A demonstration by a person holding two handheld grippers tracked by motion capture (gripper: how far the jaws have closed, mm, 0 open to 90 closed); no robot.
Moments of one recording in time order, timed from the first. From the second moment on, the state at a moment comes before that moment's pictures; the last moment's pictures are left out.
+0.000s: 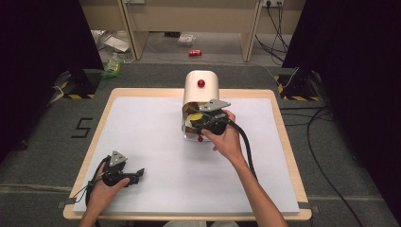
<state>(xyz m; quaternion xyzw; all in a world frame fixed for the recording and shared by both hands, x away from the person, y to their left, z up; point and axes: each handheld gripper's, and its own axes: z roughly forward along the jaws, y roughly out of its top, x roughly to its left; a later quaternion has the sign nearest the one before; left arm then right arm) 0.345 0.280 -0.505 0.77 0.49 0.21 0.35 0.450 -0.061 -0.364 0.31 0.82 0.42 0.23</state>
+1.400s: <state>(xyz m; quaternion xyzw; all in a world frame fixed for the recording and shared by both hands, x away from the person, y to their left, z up) 0.345 0.280 -0.505 0.77 0.49 0.21 0.35 0.395 -0.154 -0.342 0.32 0.79 0.46 0.24</state>
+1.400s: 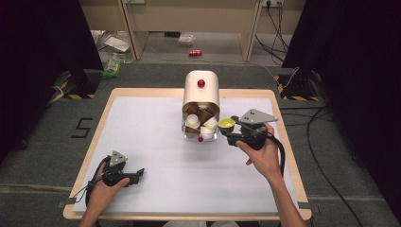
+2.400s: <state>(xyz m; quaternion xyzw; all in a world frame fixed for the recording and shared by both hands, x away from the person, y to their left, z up) 0.345 0.280 -0.505 0.77 0.49 0.21 0.35 0.399 -0.201 -0.372 0.37 0.78 0.44 0.25</state>
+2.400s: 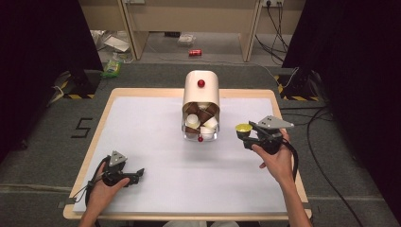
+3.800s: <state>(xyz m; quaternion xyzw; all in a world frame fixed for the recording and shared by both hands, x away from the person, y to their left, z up) 0.345 0.280 -0.505 0.77 0.49 0.21 0.35 0.428 -0.198 -0.461 0.41 0.81 0.37 0.20</state>
